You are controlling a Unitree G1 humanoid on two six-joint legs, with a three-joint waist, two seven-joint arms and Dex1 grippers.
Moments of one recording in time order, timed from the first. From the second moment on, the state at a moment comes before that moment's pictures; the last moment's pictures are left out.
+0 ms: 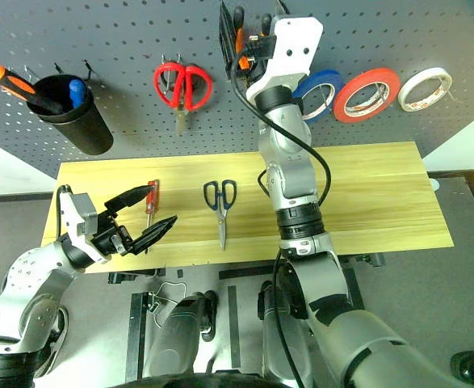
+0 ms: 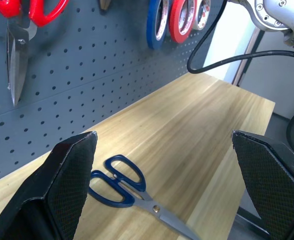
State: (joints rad) left arm 0.06 0.52 0.17 -0.40 -0.57 0.16 -0.83; right arm -0.96 0.02 -0.06 0.26 0.17 -0.14 0.09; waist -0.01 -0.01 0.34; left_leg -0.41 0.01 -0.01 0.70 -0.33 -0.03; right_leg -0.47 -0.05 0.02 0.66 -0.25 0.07
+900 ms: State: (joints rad) left arm -0.08 0.47 0.12 -0.25 -0.53 0.08 -0.88; right arm -0.75 -0.17 -0.05 0.01 0.13 0.05 0.15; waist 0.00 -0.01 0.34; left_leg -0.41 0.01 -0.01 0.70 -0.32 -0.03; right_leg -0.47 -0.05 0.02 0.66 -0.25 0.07
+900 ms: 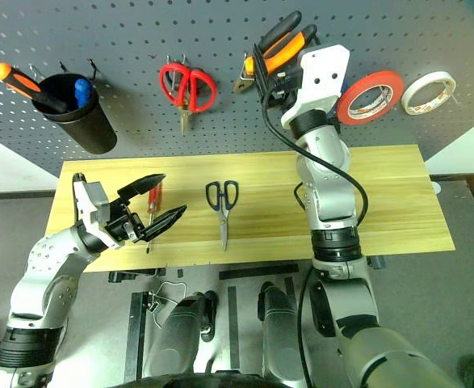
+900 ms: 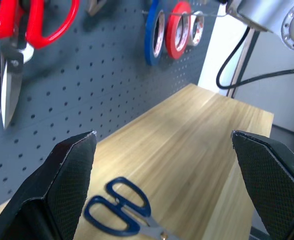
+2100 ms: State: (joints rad) left arm -0.13 0.47 0.10 -0.20 -0.51 0.06 -0.92; right arm -0.51 -0.31 -0.07 -0.14 0.10 0.18 0.22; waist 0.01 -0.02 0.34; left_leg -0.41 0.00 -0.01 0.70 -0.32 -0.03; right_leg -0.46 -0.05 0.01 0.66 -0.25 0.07
